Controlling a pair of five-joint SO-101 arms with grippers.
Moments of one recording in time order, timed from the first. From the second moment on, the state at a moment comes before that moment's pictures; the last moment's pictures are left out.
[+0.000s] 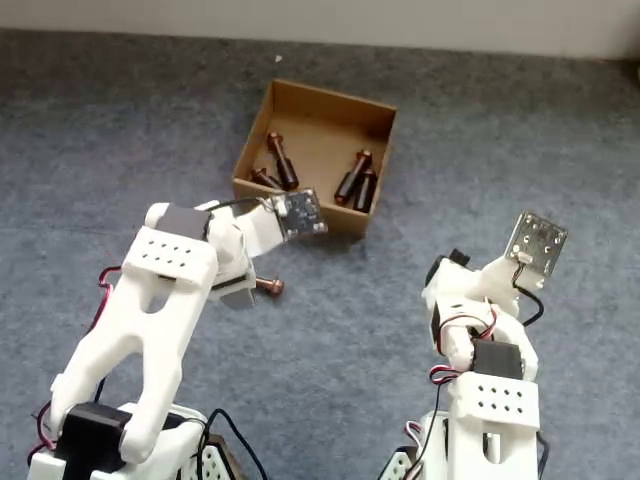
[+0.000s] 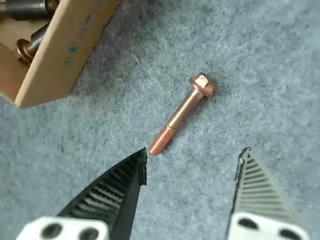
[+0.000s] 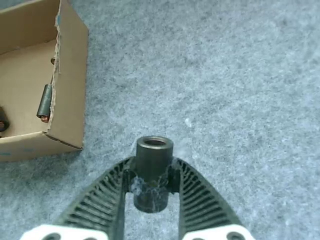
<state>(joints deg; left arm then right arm) 7.0 -18.5 35.0 66.9 -52.9 2.4 -64.0 74.2 39.5 -16.5</state>
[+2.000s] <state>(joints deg) 14.8 -27.8 30.0 71.3 -30.9 2.4 -66.4 74.2 46.2 -16.5</state>
